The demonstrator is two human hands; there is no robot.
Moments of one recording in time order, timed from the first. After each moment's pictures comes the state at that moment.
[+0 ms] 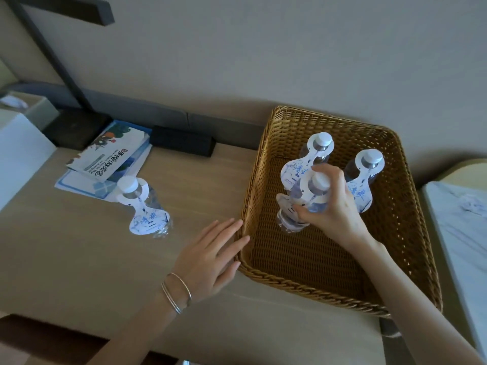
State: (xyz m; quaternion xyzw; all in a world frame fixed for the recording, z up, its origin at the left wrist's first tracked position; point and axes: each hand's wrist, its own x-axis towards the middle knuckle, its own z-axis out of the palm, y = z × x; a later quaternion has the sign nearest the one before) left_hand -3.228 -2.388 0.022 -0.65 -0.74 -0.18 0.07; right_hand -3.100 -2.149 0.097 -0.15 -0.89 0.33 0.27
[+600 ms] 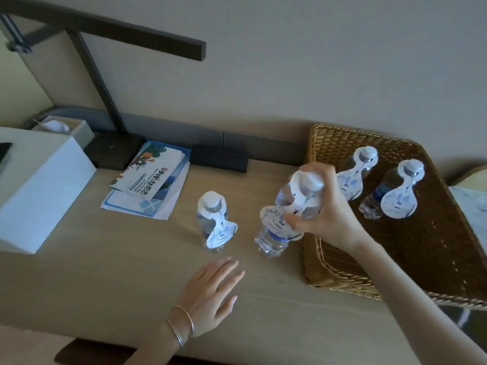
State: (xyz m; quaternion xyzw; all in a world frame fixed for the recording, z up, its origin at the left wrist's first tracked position) left_hand -3.311 -2.530 -0.039 -0.66 -0.73 -0.18 0.04; right_hand -3.195 -2.292 0.139 -0.11 -0.89 0.37 0.25
